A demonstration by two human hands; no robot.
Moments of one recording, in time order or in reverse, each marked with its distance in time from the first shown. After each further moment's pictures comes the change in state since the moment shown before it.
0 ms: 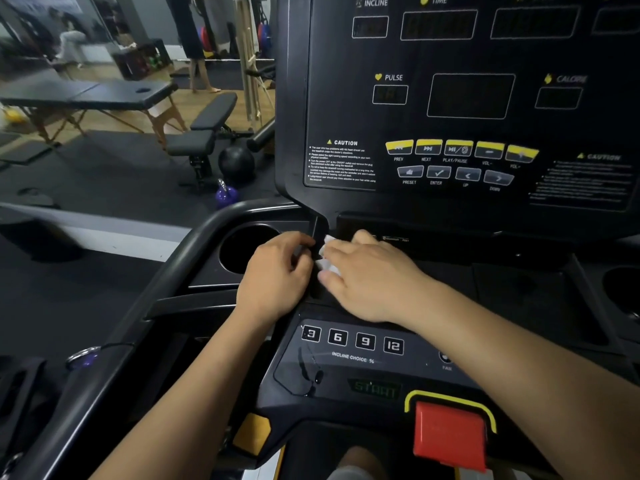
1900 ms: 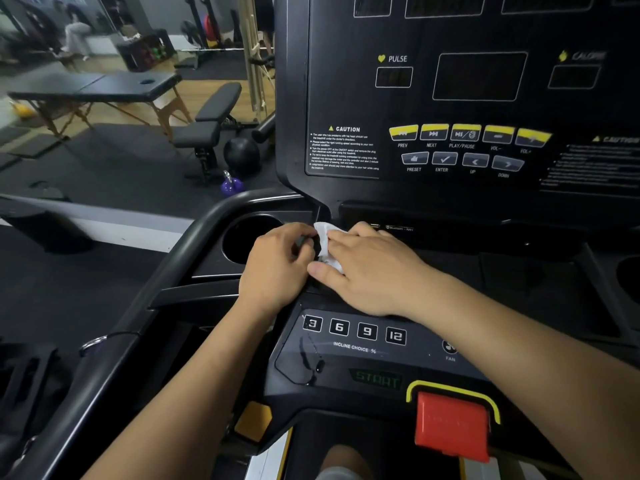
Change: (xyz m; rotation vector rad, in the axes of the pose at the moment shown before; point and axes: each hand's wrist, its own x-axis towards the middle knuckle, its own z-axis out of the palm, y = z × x) left_hand -0.002 0.008 -0.003 -0.027 0.008 -0.030; right_hand -0.001 0.001 0.003 0.016 0.030 -0.072
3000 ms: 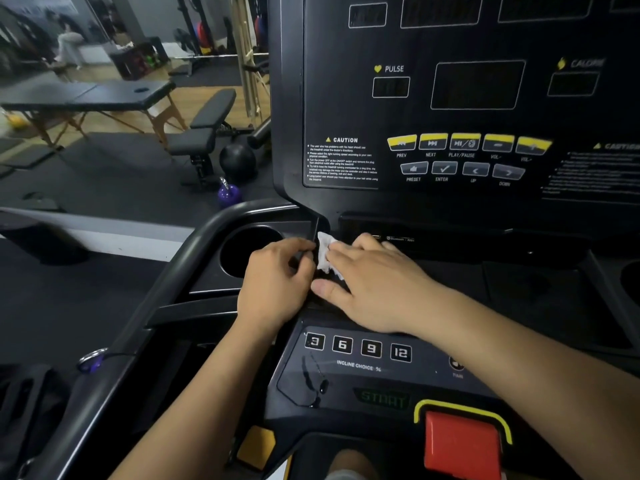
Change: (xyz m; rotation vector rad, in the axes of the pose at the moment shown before) left_hand 0.000 -0.002 0.000 -0.026 0.020 -0.033; right_hand -0.005 -0.006 -0.008 0.000 -0.018 0.037
